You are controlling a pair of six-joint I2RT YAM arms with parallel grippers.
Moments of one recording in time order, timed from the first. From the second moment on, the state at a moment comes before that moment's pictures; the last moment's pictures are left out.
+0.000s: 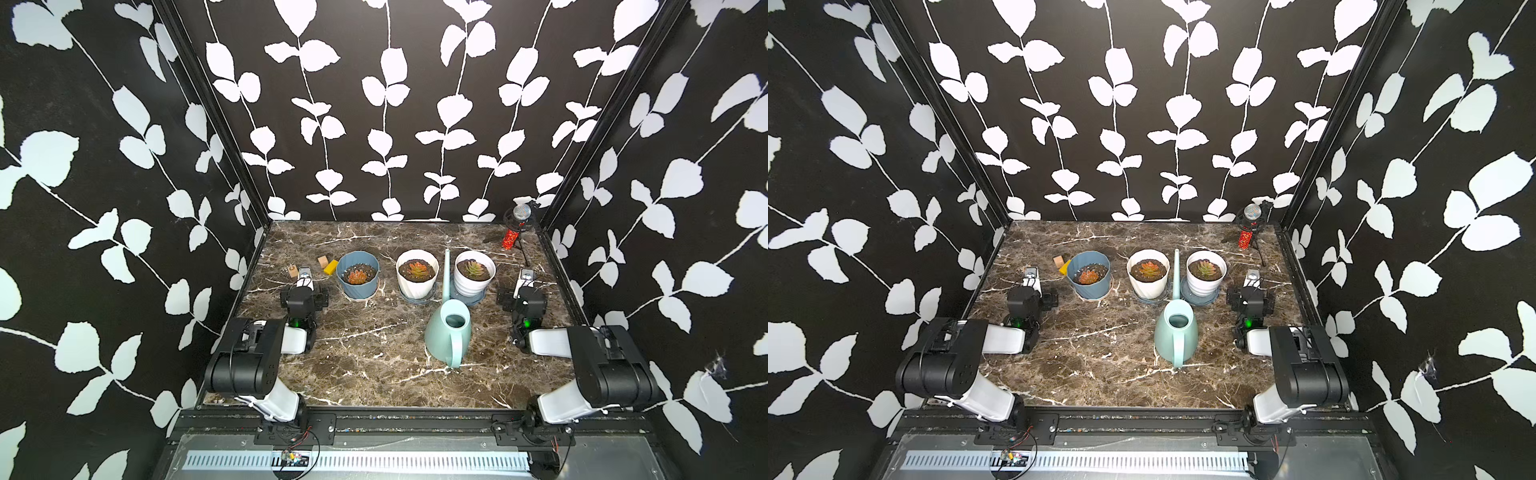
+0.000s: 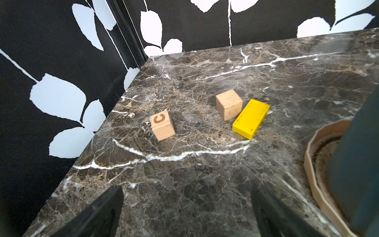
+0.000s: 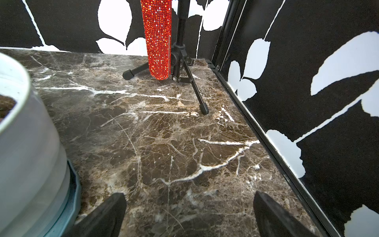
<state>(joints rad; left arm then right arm) -0.09 1.57 0.38 0.85 -0.31 0.10 0.05 1.53 0.38 0.76 0.32 -0.03</state>
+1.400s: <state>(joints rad) -0.09 1.57 0.38 0.83 -0.30 0.11 0.06 1.52 0.39 0.74 0.33 -0.03</state>
